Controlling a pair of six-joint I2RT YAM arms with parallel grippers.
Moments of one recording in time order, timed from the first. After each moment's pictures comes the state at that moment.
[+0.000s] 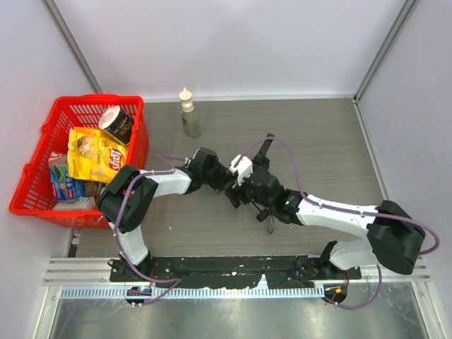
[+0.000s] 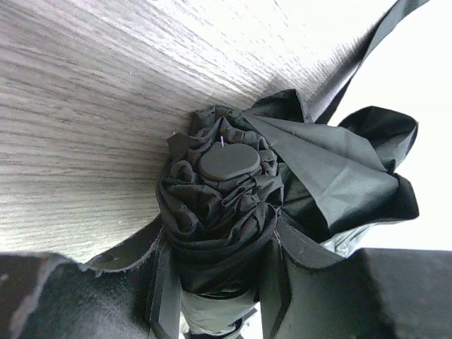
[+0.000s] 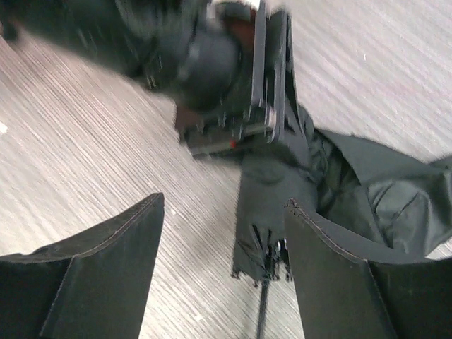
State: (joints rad) left arm -0.63 1.80 0.89 0.13 0.11 -1.41; right arm 0.90 1.29 0.71 0.18 0.08 0.07
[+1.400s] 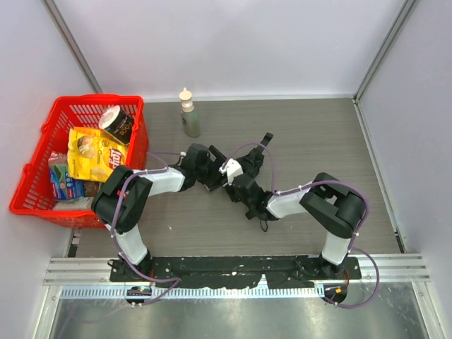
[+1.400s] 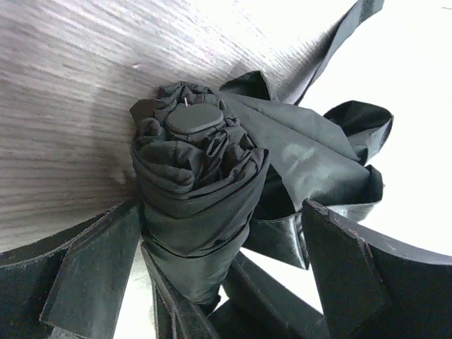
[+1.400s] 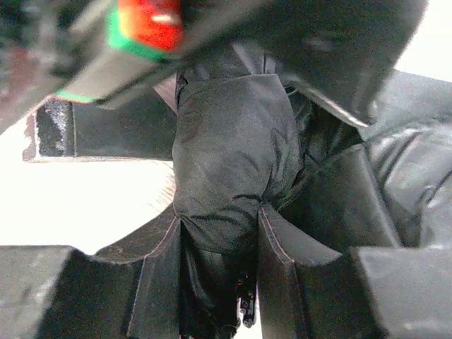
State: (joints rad) left arm -0.56 1.78 0.91 0.12 0.16 -1.33; right arm 0.94 1.79 0.71 0.54 0.37 0.00
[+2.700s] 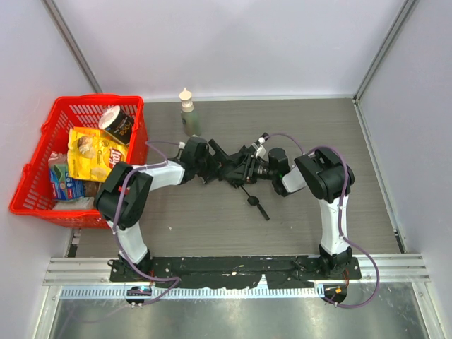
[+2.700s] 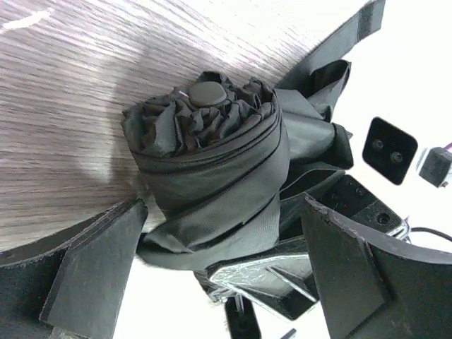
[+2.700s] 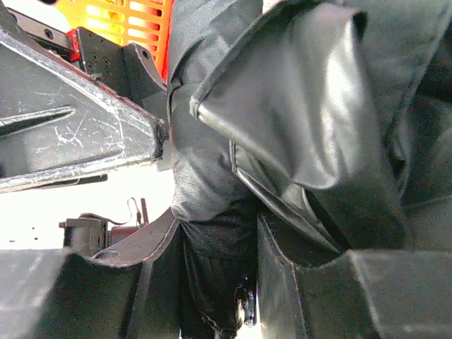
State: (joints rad) left arm -0.51 1.81 0.97 0.11 0.14 -1.17; right arm 0.43 2.13 0.79 1.00 -0.77 0.95
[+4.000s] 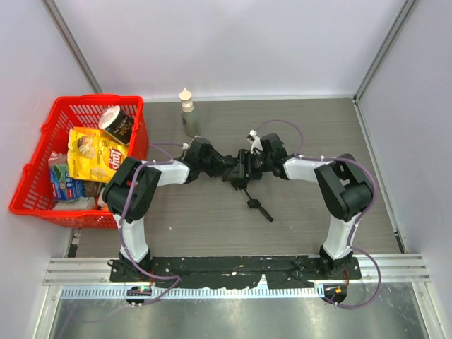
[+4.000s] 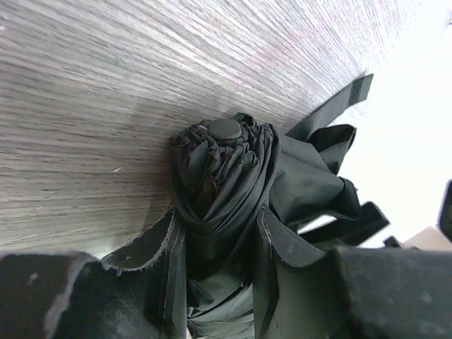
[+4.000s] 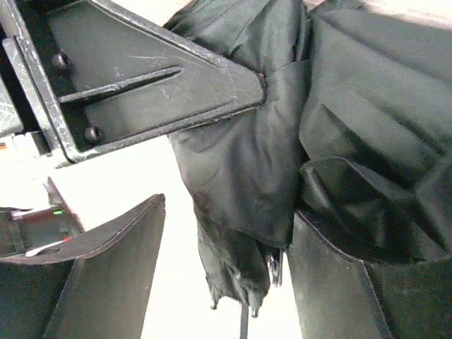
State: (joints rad) left arm -0.52 1.90 1.00 0.19 0.12 -1.22; right arm 0.46 1.89 0.97 0.22 -0.63 0.58
